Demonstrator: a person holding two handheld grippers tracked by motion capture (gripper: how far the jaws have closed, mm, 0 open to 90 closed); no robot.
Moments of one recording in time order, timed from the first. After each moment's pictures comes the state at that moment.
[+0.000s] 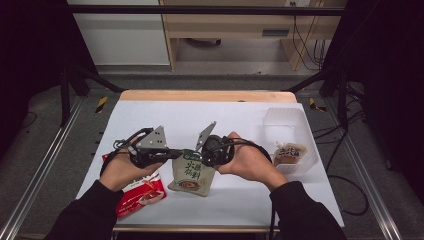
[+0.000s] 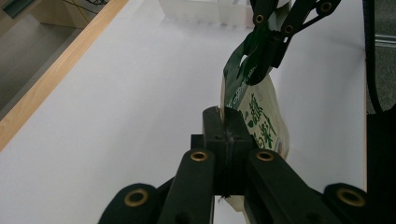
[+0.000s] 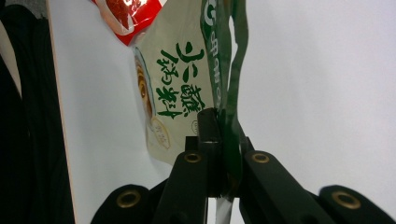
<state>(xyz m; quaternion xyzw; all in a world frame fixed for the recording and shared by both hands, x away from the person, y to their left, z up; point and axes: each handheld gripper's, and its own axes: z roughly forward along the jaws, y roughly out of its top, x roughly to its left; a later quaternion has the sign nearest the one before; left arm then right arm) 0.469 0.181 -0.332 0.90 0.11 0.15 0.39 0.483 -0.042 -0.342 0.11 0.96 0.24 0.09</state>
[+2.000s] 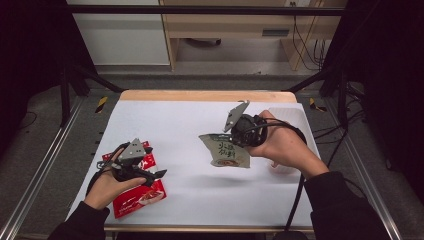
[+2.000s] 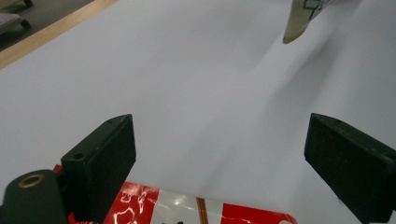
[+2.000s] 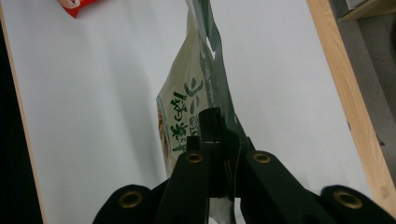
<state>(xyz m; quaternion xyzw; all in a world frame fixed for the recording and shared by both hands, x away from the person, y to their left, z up) 0.464 0.240 -0.400 0.86 0.26 0.17 0.41 0.488 -0.107 -0.278 0.12 0.95 0.22 0.17</state>
